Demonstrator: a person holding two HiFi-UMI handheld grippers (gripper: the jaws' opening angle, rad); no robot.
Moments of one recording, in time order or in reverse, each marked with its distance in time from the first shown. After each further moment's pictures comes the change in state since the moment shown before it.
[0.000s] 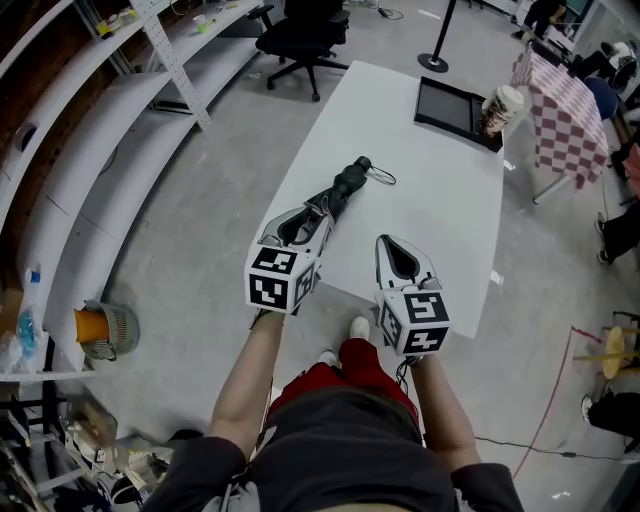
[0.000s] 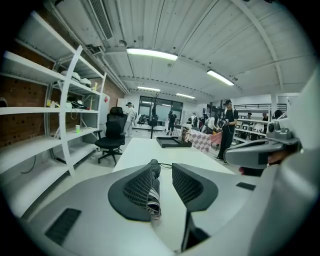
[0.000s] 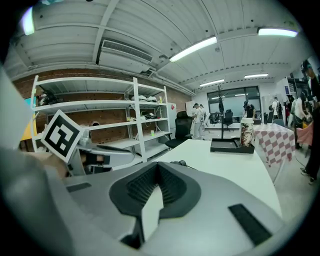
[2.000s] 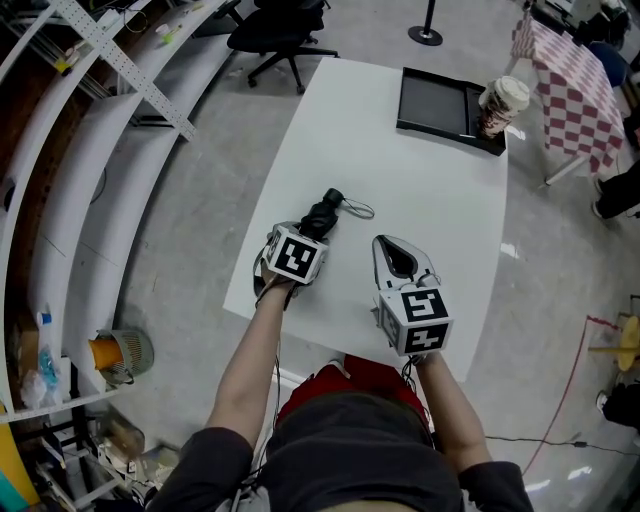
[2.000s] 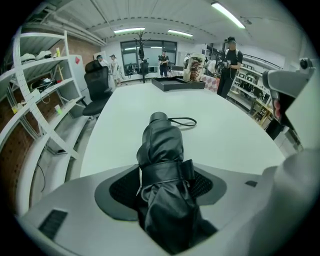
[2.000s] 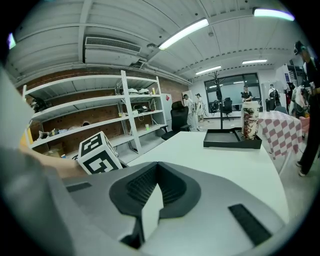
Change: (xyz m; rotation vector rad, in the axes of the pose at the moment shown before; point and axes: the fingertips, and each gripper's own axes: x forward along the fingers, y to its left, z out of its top) left arm 0.205 0.030 -0.092 0.171 0.676 -0.008; right arm 0.100 -0.135 0.002 0.081 0.097 0.023
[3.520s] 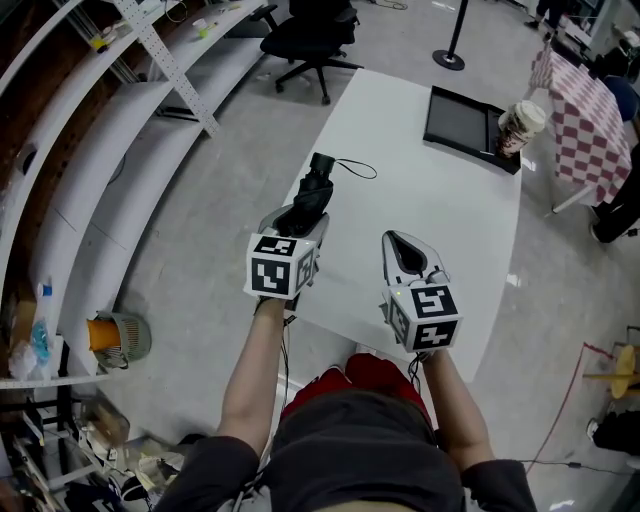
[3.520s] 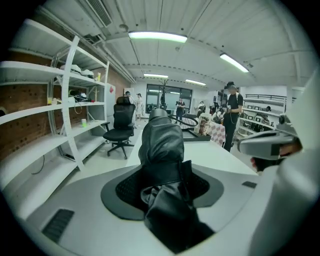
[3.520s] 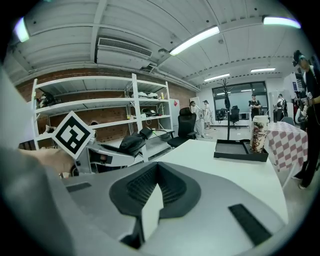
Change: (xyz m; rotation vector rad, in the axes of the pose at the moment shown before) left arm -0.140 0.031 0.030 -0.216 -0.514 0.099; right arm -0.014 0.049 0.022 -0.085 -0.060 0.043
